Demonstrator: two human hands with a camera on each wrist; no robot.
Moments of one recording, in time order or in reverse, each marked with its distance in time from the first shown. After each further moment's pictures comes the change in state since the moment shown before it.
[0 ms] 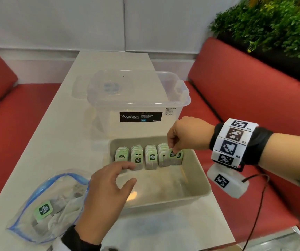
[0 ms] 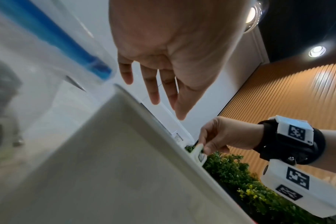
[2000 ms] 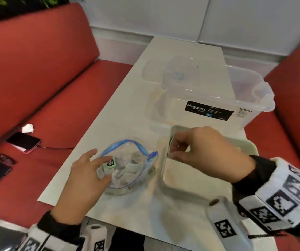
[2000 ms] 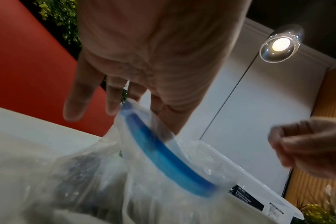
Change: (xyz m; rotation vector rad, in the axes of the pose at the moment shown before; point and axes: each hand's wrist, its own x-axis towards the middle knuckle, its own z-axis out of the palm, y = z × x) left_hand -0.081 -0.067 -0.109 0.450 0.082 -0.514; right_hand -0.011 -0.131 0.011 0.217 0.124 -0.278
